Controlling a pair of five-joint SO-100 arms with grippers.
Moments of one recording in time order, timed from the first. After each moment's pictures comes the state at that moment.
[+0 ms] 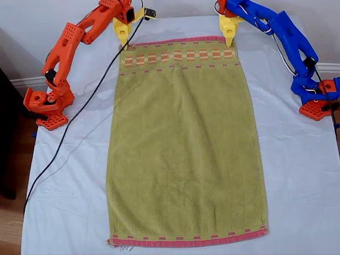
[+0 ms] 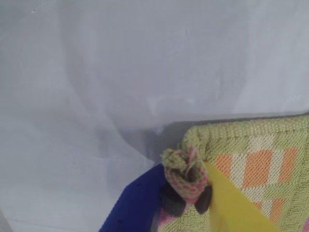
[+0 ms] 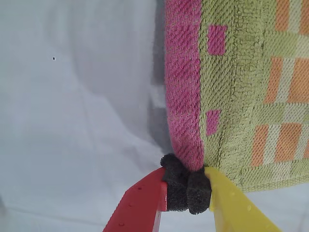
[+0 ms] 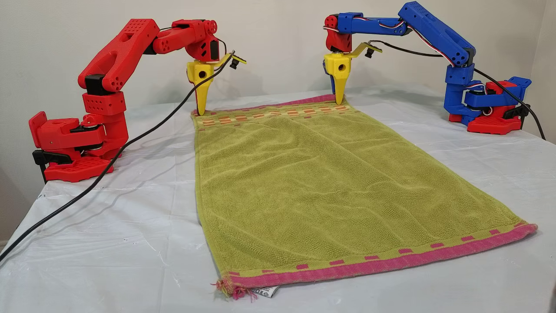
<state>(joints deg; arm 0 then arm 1) -57.2 41.8 11.3 118.2 -41.8 41.7 24.9 13.9 102.8 46.0</state>
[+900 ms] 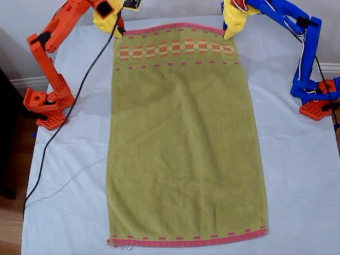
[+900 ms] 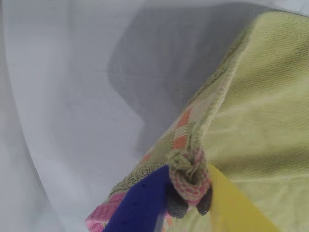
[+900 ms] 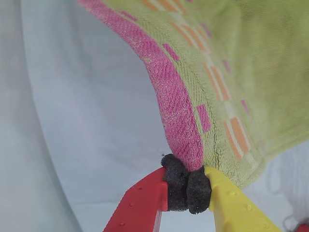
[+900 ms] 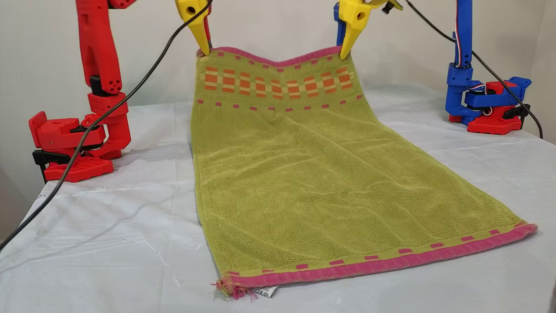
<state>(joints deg) -33.0 100.1 48.8 118.2 -42.2 24.5 80.0 49.9 103.3 54.8</state>
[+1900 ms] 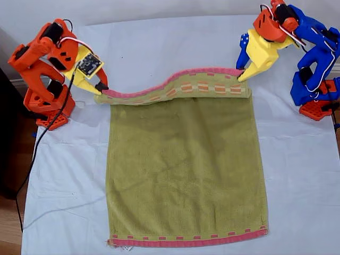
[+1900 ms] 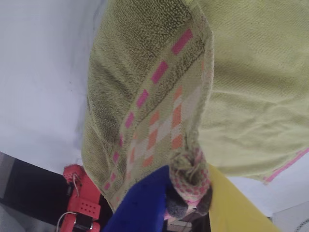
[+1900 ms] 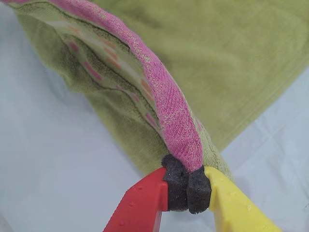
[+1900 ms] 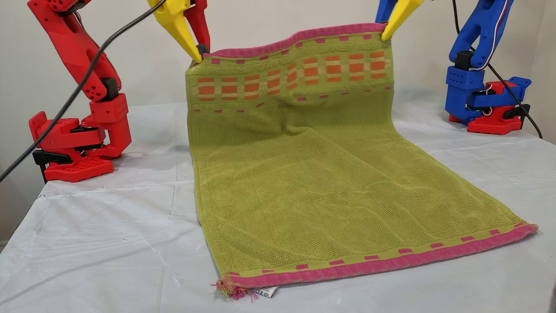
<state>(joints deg) 14.9 123.3 67.6 115.8 -62.1 -15.7 103.4 60.6 103.3 80.9</state>
